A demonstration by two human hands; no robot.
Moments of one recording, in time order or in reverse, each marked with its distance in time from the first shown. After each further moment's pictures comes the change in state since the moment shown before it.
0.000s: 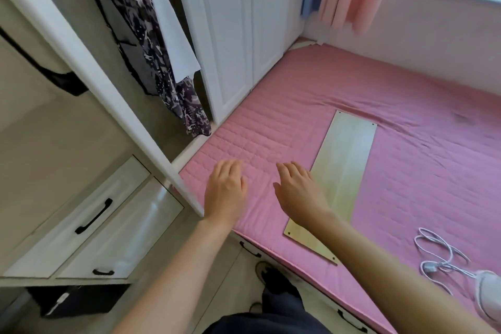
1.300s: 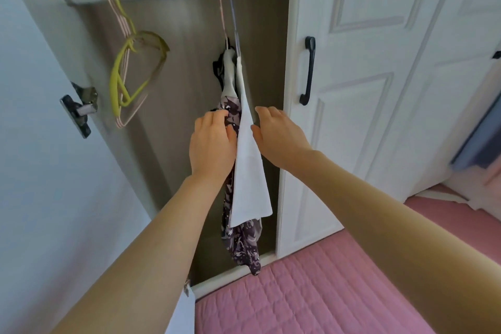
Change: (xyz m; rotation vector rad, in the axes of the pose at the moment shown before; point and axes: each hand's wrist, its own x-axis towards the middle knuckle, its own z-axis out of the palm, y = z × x) left_hand 0.406 -0.108 -0.202 0.180 0.718 -0.458; right_hand 0.513 -0.125 -0.207 0.202 0.307 -0.664
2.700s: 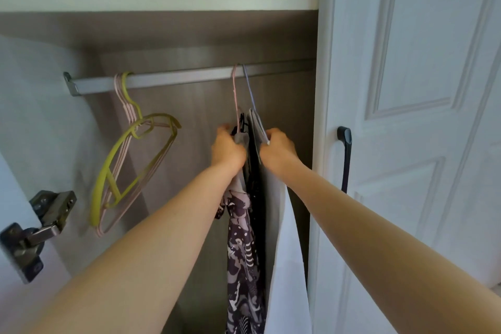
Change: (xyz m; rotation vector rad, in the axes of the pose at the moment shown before) left_hand 0.206 -0.004 0.052 -0.570 -0.078 -0.369; right_hand 0.186 0.011 0.000 0.703 -0.019 0.347
